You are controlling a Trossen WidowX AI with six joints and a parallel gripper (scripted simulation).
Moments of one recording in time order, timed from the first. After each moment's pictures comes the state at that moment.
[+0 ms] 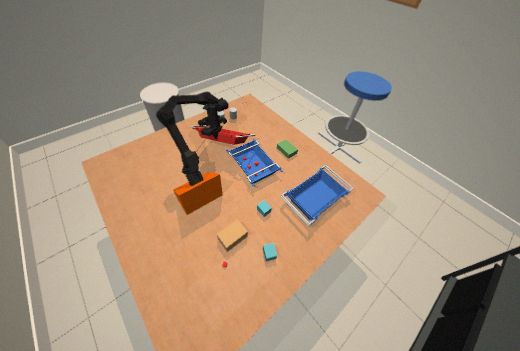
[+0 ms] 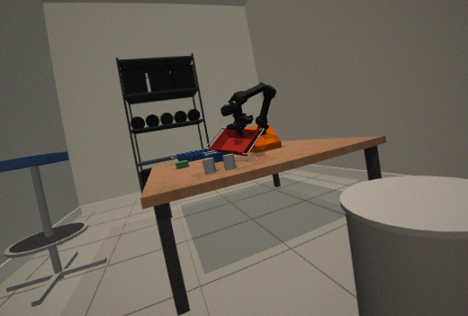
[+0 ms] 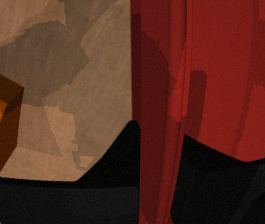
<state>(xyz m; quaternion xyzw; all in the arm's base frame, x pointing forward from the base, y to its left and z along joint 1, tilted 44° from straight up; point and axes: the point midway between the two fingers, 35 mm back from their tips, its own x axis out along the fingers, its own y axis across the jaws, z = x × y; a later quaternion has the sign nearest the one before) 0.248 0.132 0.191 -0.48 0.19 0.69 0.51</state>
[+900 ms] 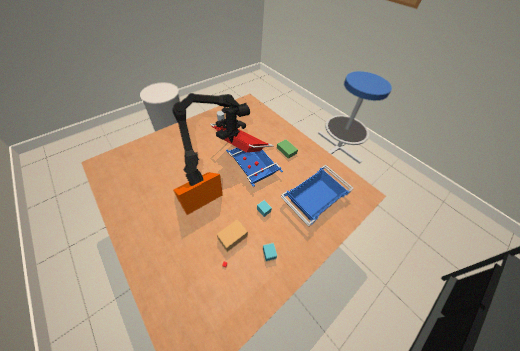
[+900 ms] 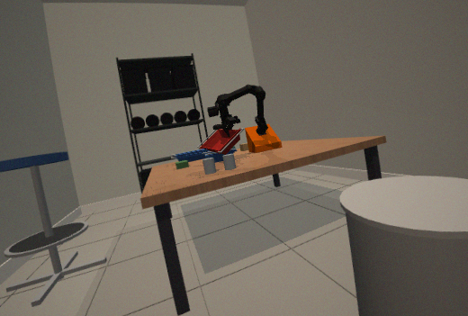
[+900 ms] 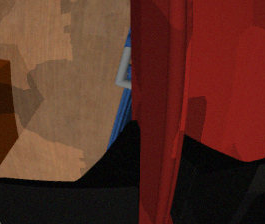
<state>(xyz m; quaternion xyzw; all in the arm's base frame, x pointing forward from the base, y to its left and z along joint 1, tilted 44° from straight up) 0.301 0.054 0.138 -0.38 0.26 0.68 0.58</state>
